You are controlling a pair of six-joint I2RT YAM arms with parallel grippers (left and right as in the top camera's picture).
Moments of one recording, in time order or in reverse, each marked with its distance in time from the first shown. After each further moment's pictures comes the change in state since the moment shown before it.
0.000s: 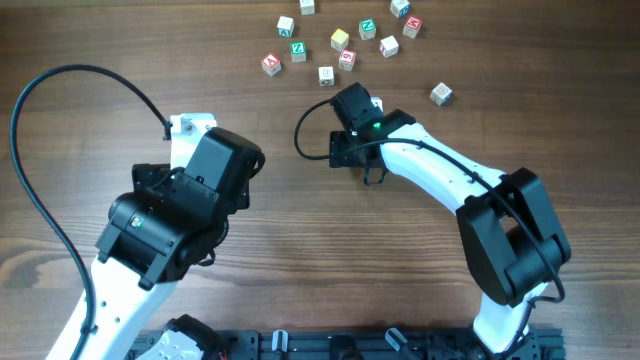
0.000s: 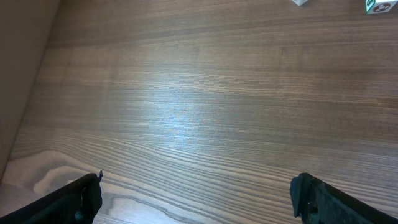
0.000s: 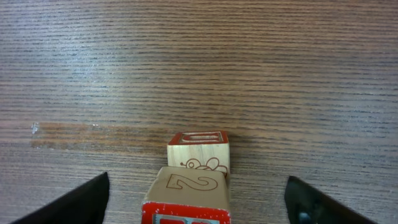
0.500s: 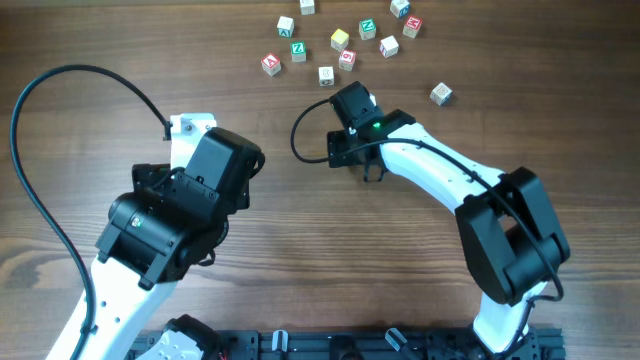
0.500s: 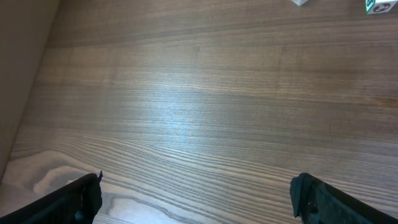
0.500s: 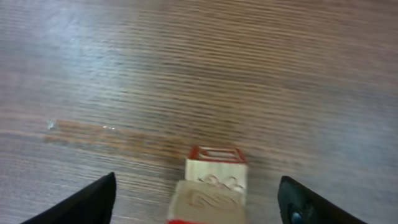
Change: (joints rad) left arm 0.000 0.000 0.000 0.000 0.000 0.000; right arm 0.000 0.011 0.000 0.052 -0.028 -0.133
